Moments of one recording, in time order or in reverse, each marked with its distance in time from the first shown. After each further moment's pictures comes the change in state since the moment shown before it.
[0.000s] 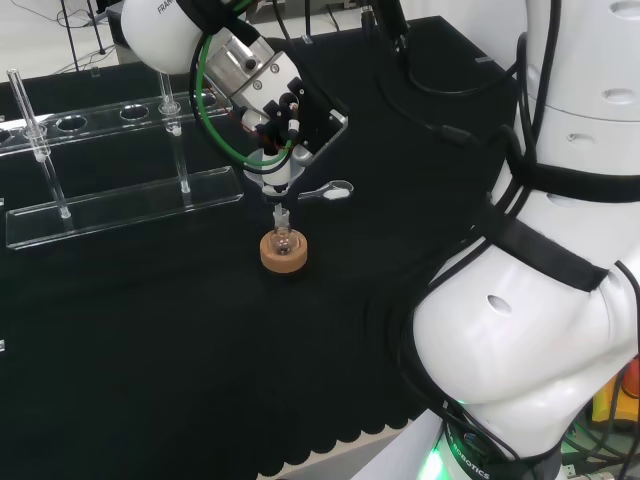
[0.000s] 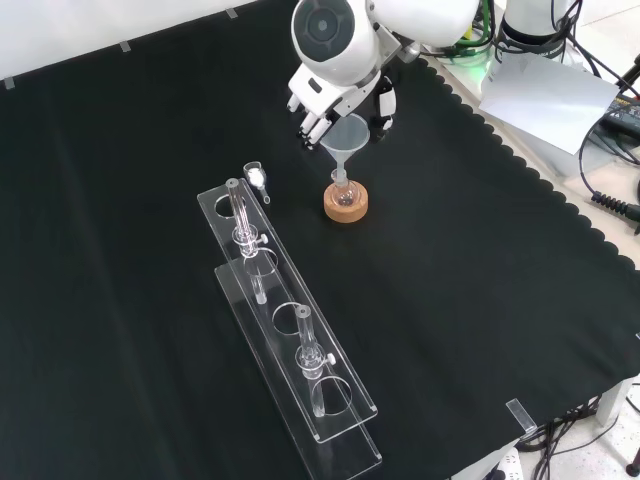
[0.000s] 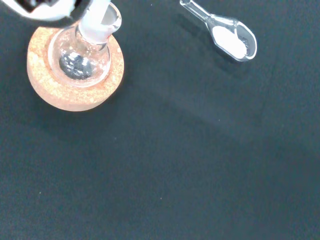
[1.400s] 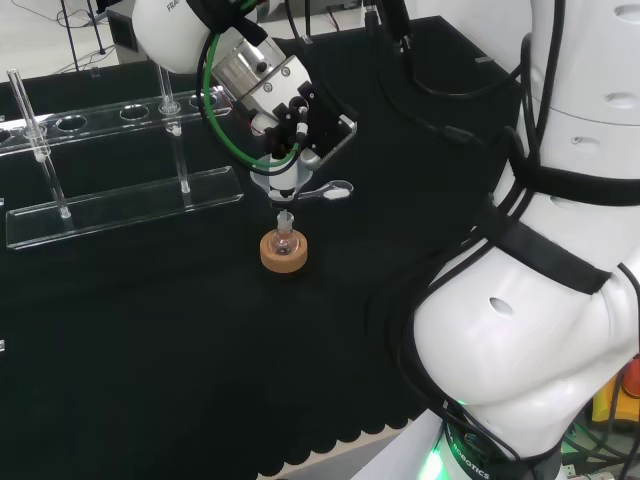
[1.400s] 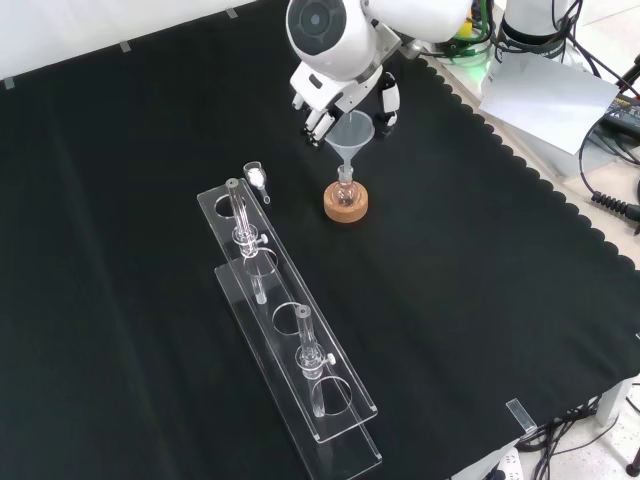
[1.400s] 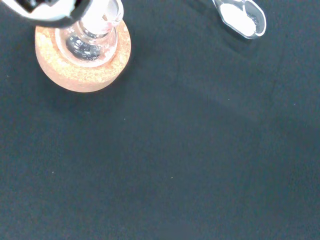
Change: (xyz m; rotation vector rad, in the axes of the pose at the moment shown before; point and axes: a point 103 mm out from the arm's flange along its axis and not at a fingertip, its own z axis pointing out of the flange) arm -0.001 -0.008 0.012 0.027 0.042 -0.012
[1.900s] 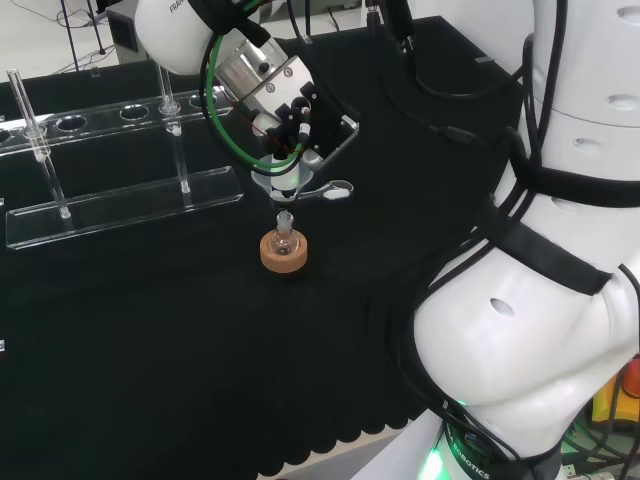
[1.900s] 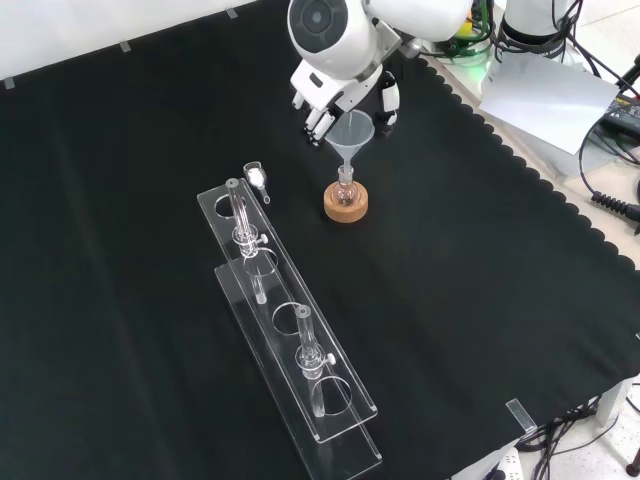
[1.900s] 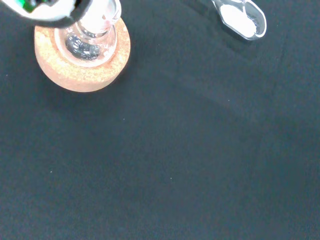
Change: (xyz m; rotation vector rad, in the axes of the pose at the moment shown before) arm -0.001 0.000 0.001 -0.006 -0.003 -0.008
